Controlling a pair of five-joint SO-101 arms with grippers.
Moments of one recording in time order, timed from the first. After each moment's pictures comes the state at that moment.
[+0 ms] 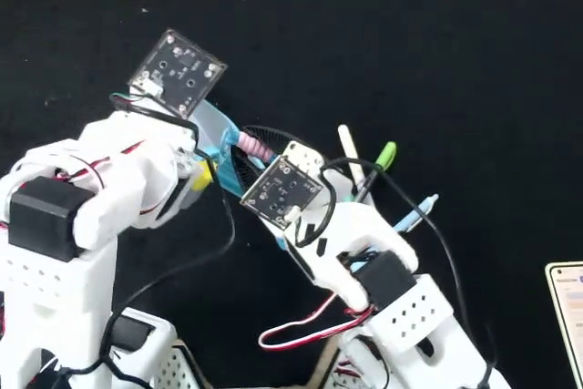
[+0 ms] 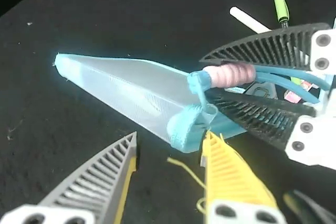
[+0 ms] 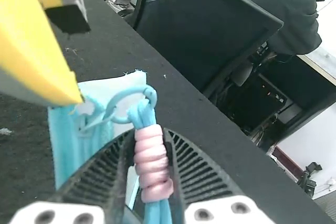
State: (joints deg) left arm 11.3 -39.3 -5.5 100.4 -21.5; right arm -34.4 -65.5 63.3 26.2 27.8
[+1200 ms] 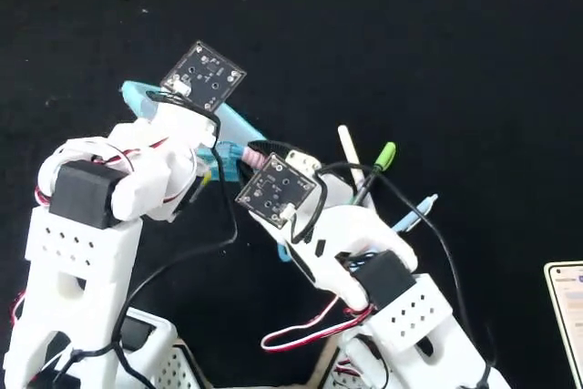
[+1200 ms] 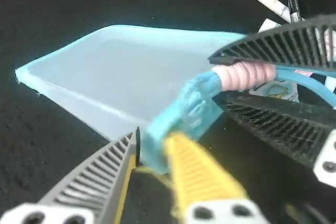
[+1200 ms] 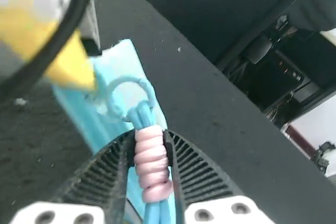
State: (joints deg) left arm 11.8 -39.3 8.7 92.8 -21.8; right arm -34.3 -65.5 63.3 33.8 27.8
